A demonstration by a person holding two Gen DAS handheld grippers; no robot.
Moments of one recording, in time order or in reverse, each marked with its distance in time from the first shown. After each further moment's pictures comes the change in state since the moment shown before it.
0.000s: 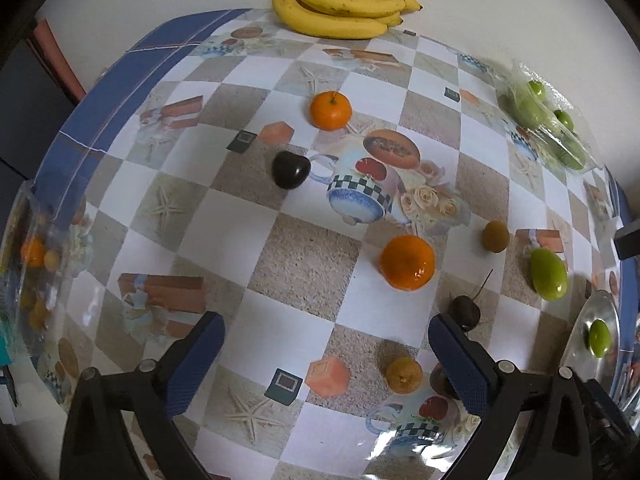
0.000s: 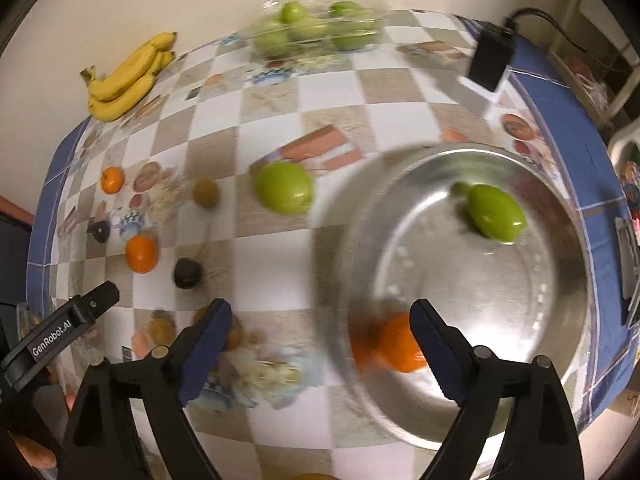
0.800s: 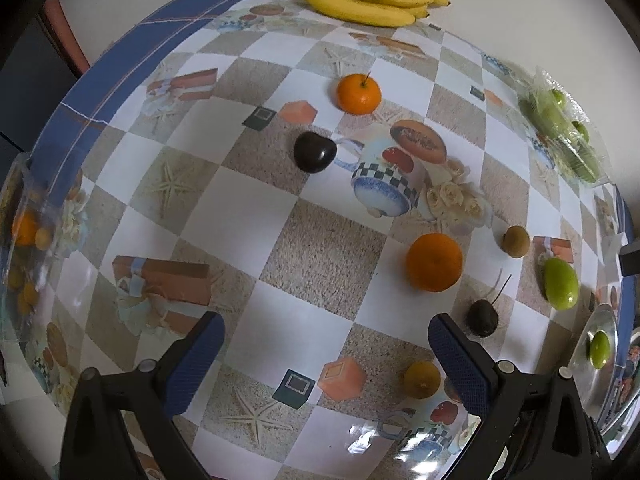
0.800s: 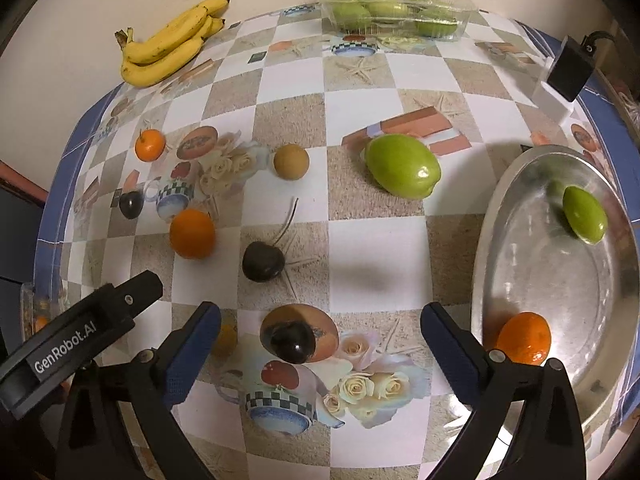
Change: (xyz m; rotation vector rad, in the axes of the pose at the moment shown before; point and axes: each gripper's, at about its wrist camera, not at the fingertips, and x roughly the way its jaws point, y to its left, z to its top) left arm 0.017 0.019 0.000 -0.066 0.050 -0.007; right arm 0.031 0.056 -0.009 -0.064 0.026 0.058
